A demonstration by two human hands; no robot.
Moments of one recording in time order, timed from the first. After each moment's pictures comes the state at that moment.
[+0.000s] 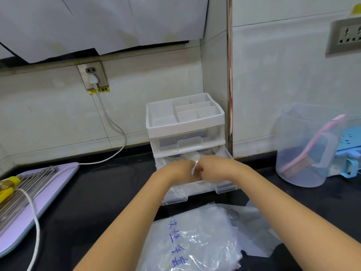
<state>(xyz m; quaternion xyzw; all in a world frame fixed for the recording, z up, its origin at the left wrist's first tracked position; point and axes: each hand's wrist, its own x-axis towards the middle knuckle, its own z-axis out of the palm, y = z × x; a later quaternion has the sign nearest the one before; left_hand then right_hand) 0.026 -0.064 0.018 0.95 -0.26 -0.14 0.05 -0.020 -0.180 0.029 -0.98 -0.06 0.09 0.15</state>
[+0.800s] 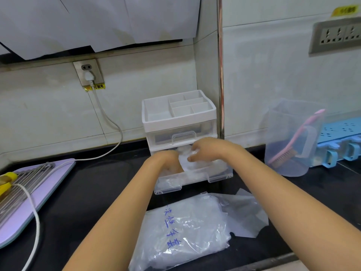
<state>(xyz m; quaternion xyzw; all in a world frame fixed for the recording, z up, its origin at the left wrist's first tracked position) 0.024 -0.057 0.034 0.97 -0.19 -0.14 -0.03 -0.015 -0.192 0.045 -0.99 -0.01 0.06 0.12</state>
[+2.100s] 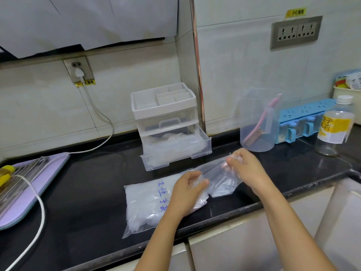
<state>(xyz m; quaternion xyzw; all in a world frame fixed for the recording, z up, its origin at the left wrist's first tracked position) -0.105 -0.071 -0.095 0.81 -0.20 -0.07 0.54 -0.161 -0.248 -0.055 -0.79 0.17 -0.21 0.55</state>
